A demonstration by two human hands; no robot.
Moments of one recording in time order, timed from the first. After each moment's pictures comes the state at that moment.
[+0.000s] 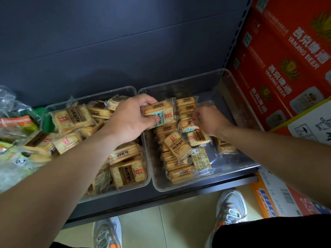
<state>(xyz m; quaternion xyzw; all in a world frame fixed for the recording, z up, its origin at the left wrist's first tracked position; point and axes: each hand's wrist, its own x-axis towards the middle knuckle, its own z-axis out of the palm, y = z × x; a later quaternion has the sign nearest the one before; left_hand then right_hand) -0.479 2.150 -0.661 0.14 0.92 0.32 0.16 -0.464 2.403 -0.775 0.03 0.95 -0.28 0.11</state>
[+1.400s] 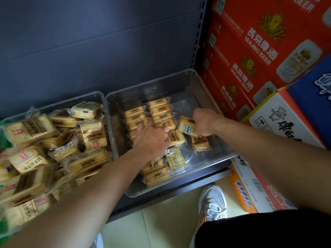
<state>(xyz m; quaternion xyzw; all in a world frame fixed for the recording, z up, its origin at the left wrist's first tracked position) -0.449 2.254 -0.763 0.27 0.95 0.03 0.15 -0.435 2.443 -0.720 0.14 0.94 -0.15 0.29</state>
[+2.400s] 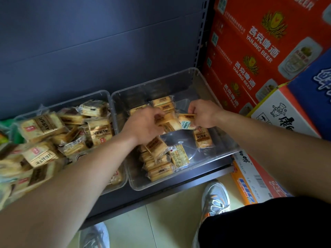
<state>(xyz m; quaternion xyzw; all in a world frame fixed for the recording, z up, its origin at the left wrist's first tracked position) -0.471 2.229 -0.706 0.21 0.93 0.21 0.22 -0.441 2.445 -0.717 0.10 0.94 -0.22 0.24</state>
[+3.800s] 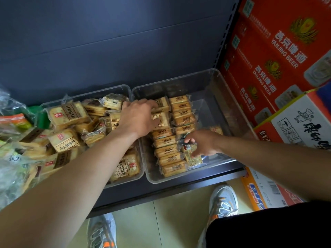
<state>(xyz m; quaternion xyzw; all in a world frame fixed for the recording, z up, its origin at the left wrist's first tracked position) -0.485 2.178 -0.707 0.20 0.98 0.07 0.06 -0.409 2.397 -0.768 -0.05 0.91 -0.19 0.37</state>
